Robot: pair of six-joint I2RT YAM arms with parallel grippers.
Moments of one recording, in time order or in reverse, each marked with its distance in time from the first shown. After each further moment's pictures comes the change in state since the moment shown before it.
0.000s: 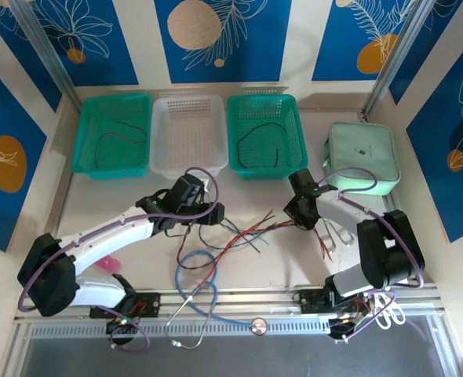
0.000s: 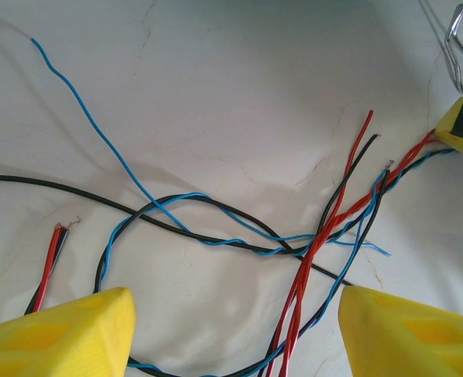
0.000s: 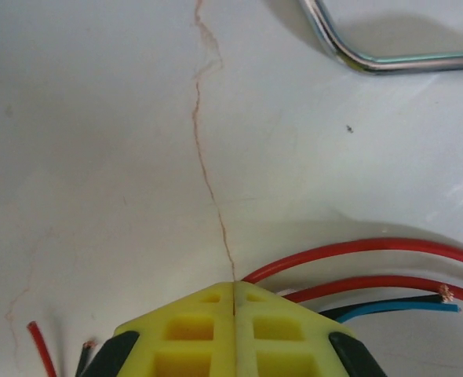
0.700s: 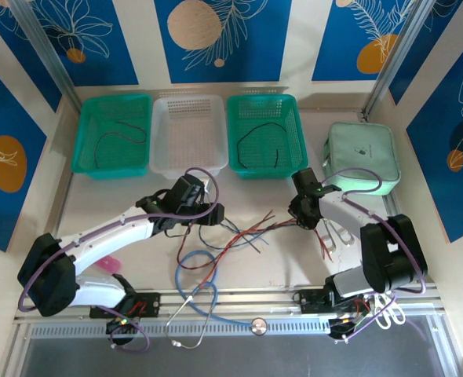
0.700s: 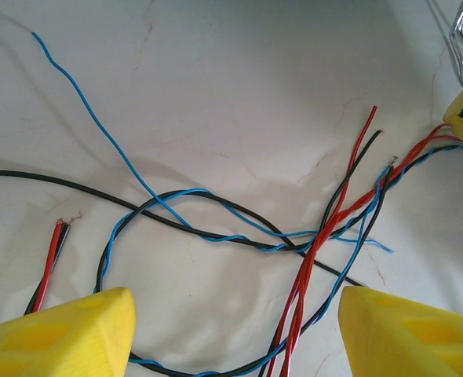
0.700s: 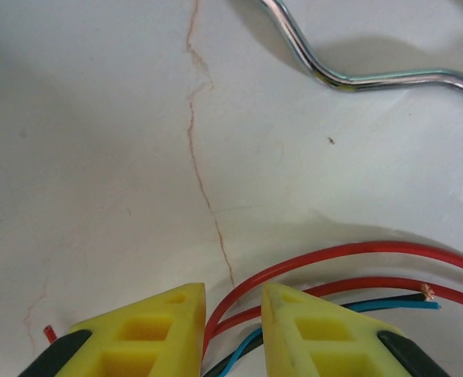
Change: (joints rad) left arm -0.001 0.002 0.000 -0.010 0.000 0.000; right arm -0.021 -0.009 -0.003 0.000 0.000 0.023
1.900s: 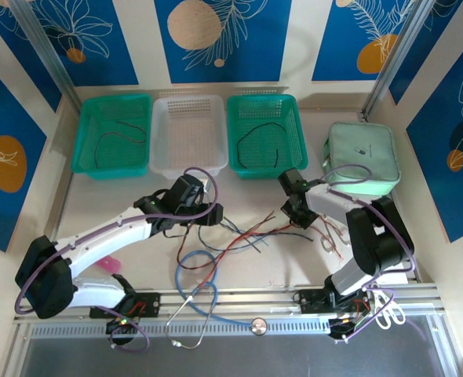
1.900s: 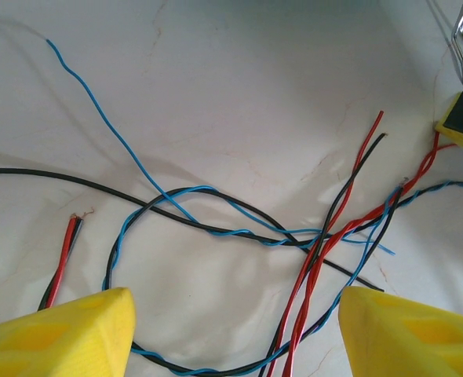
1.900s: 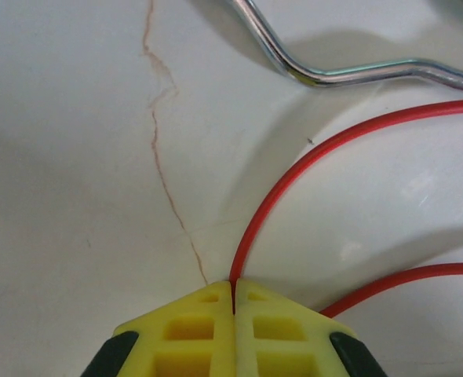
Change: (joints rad) left arm -0.008 -0.029 0.013 -0.042 -0.027 0.002; right arm 0.080 0.104 0.064 -0.066 0.131 0.128
